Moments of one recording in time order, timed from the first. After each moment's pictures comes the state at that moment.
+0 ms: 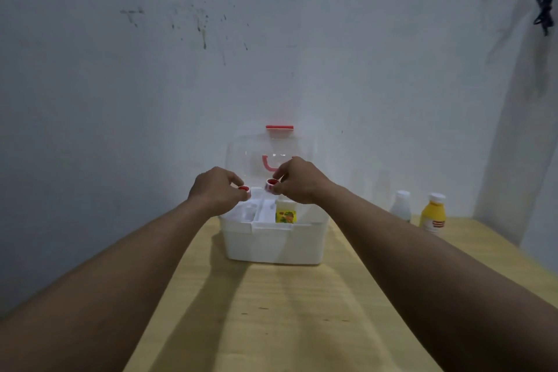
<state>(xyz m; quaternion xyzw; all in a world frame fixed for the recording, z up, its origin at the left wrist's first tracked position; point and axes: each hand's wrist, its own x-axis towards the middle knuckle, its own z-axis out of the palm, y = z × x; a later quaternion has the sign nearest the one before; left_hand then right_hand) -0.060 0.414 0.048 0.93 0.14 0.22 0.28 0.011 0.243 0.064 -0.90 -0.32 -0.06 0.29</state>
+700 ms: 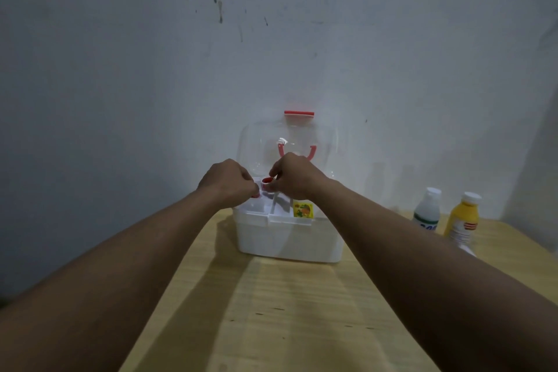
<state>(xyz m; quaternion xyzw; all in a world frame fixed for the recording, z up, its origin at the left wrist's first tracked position) -0.051 0.428 0.037 0.94 0.14 0.18 0.26 0.023 0.293 0.047 -0.92 -0.33 -0.05 0.23</state>
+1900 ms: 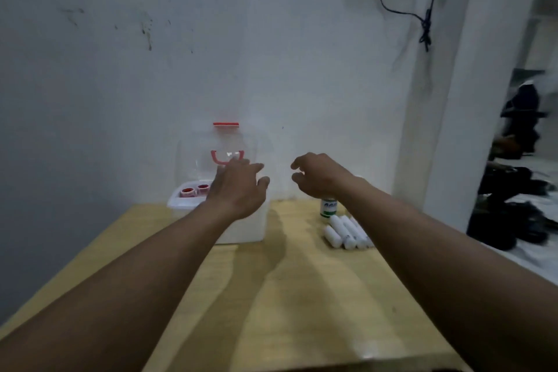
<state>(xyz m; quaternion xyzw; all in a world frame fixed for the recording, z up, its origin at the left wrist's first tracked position) -0.093 0.278 0.052 0.95 -0.03 0.26 0.15 -0.044 0.098 0.082 -0.96 -0.21 -0.14 0.13</state>
